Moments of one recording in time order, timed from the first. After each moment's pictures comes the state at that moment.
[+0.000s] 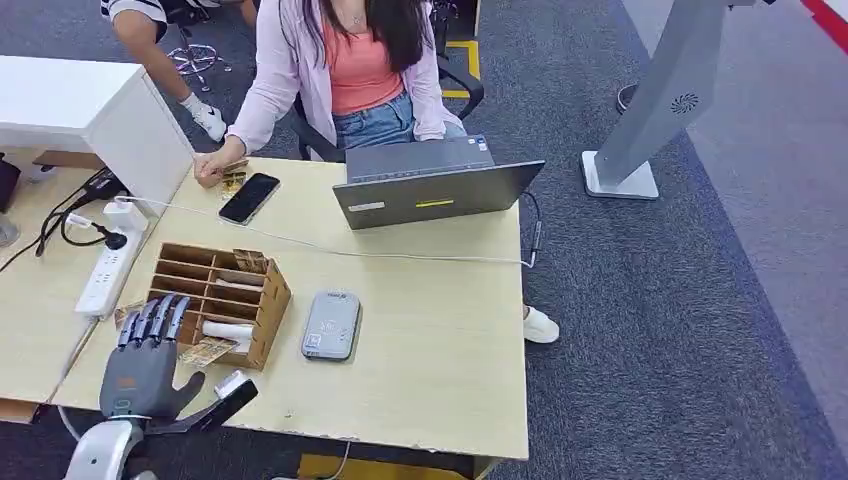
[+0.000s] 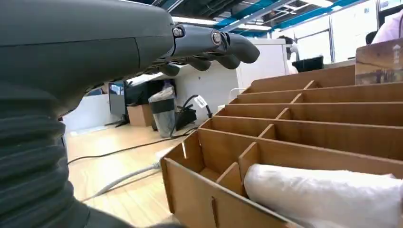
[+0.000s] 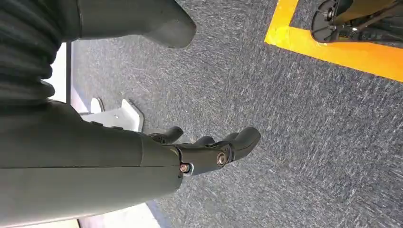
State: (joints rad) left arm -0.04 0.18 -0.22 -1.41 -1.32 0.27 0.07; right arm -0.07 0.16 -0.87 -0.19 1.15 -0.11 0.14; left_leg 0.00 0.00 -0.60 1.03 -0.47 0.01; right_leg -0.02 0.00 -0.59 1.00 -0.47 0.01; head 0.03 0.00
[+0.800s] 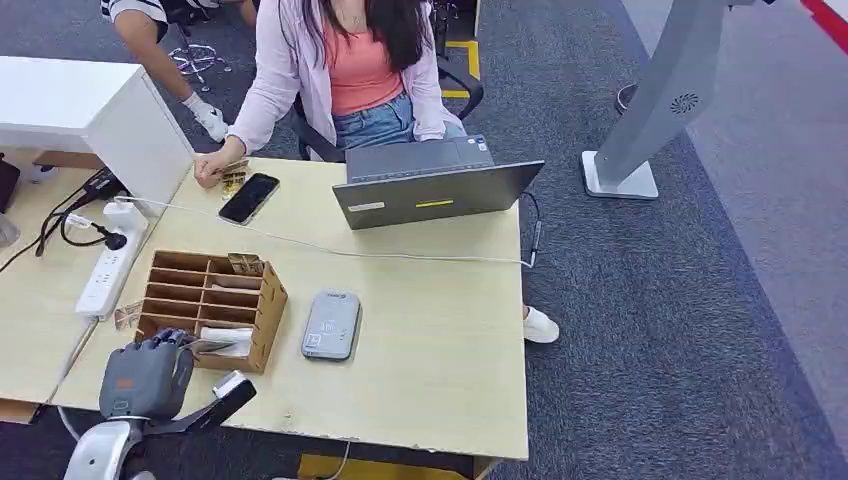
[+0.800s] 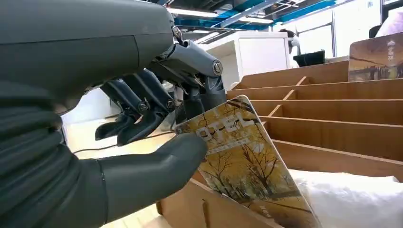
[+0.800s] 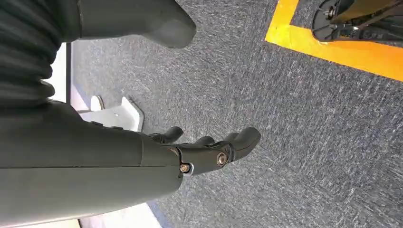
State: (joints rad) left arm -0.04 0.18 -0.22 -1.40 -1.28 0.27 0.03; right arm -0.07 0.16 -0.87 -0.19 1.16 -0.11 0.14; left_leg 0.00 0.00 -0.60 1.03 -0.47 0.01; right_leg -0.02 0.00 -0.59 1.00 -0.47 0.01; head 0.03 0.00
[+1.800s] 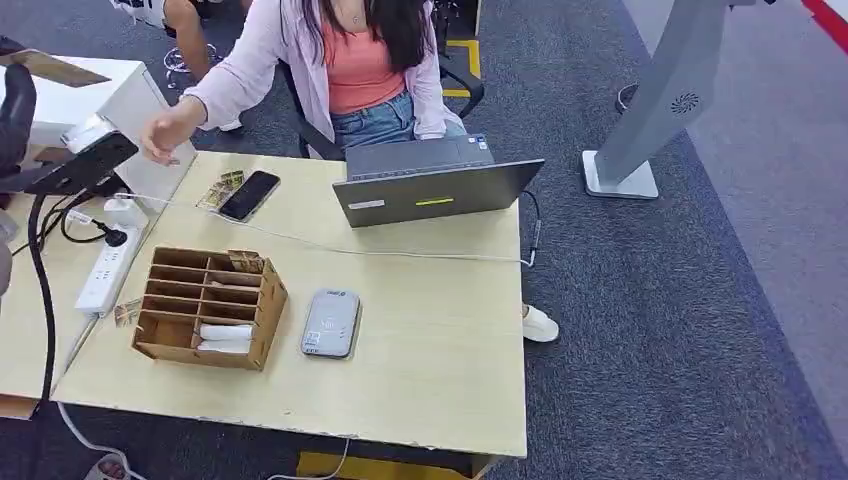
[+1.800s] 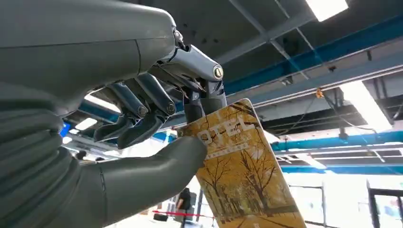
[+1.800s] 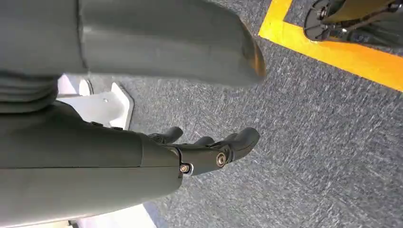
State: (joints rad) left arm -0.88 0.32 -0.27 -1.36 -1.22 0.11 0.01; right arm -0.09 0.16 -0.87 -0.19 1.24 -0.08 0.10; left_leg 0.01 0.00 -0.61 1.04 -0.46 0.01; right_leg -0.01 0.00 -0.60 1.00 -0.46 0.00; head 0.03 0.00
